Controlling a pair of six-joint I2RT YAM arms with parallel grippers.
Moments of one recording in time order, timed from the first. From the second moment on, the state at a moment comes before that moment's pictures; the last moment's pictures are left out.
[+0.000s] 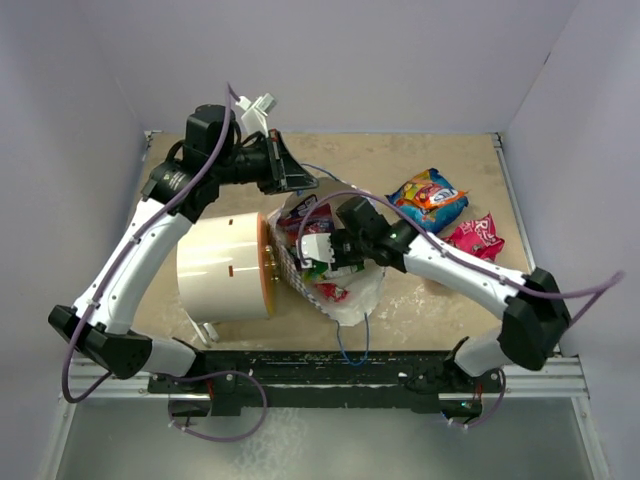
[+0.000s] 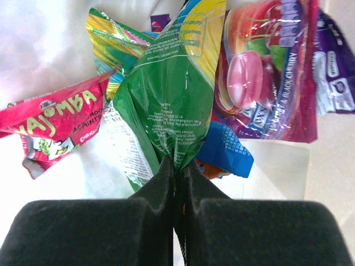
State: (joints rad) left arm -0.48 1.40 1.67 -0.66 0.59 -0.76; right arm 0.81 1.51 1.15 -0.55 -0.16 -0.98
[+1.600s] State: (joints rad) left arm -0.48 1.40 1.65 -0.68 0.71 -0.59; right arm 0.84 1.54 1.07 -0.34 -0.22 -0.97
